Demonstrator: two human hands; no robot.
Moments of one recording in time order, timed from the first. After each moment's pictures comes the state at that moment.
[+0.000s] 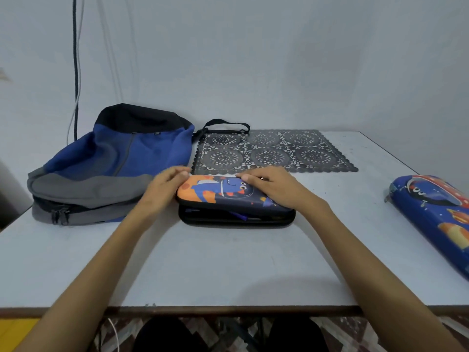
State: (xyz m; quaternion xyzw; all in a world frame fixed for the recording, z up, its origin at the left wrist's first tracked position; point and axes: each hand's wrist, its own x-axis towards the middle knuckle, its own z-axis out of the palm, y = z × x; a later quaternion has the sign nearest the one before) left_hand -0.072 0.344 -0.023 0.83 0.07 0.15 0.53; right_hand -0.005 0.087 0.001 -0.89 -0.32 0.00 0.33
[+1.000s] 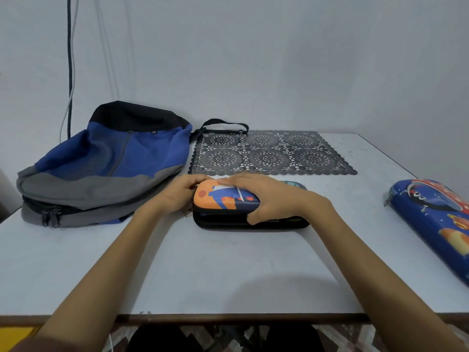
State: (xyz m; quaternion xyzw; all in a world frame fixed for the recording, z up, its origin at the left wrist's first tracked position) left_hand -0.037 0.335 -0.032 0.88 -0.07 0.03 0.47; right_hand -0.020 0.092 0.018 -0.88 -0.44 0.10 0.15
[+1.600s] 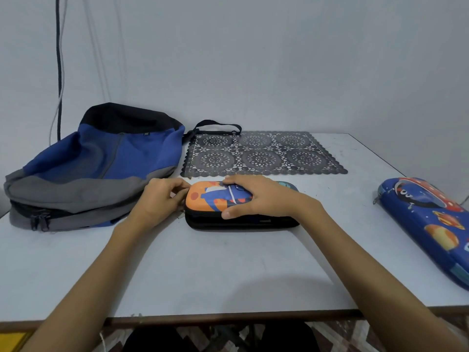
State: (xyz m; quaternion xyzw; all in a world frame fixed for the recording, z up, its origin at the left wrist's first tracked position) left_hand -0.059 0.346 -0.040 0.93 -0.07 0.21 0.30; right_hand -0.029 0.088 0.018 -0.89 -0.37 0.09 0.24
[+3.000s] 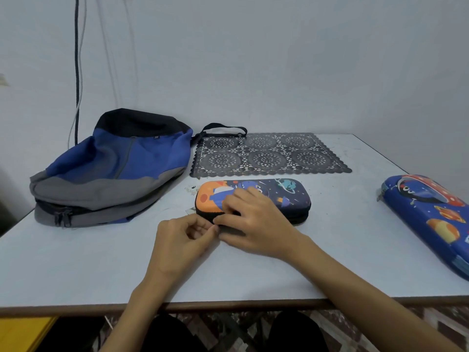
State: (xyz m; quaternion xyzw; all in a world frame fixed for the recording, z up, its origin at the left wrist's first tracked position) left_hand -0.167 0.269 -0.040 0.84 0.03 0.22 0.50; right_hand -0.070 0.107 -0.030 -0.73 -0.57 -0.36 0.13
